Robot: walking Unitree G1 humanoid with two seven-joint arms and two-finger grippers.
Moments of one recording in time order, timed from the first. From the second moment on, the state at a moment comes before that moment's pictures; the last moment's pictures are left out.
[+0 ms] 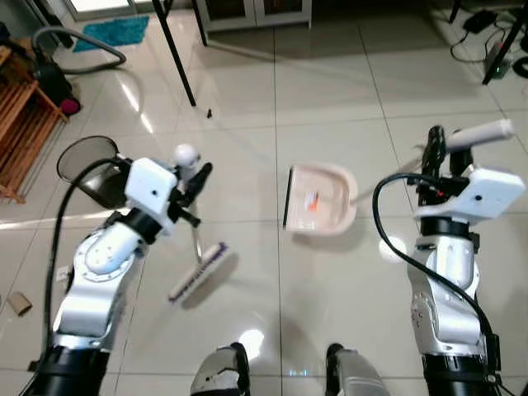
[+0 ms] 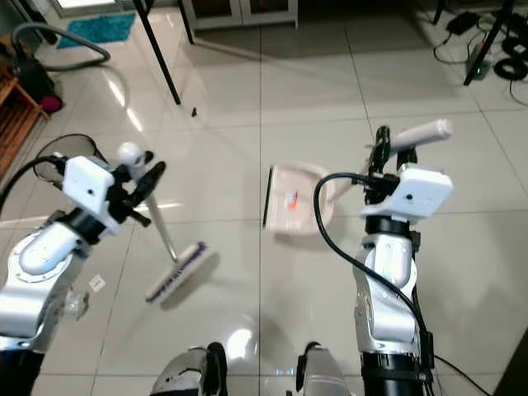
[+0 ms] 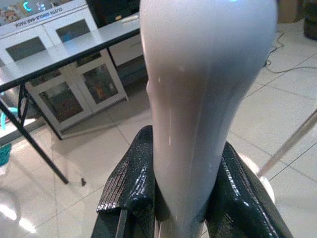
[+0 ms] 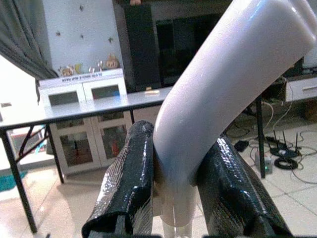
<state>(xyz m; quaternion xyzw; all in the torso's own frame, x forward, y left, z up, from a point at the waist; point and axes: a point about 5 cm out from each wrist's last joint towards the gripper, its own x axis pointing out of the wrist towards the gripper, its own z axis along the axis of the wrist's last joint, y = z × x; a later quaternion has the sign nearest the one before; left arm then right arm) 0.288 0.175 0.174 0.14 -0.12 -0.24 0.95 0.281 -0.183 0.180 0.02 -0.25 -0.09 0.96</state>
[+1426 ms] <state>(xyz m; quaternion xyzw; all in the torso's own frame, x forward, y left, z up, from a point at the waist) 0.293 0.159 0.164 0.16 -0.08 -0.20 0.96 0.311 -0.166 0.070 0.00 -0.01 -0.08 1.00</state>
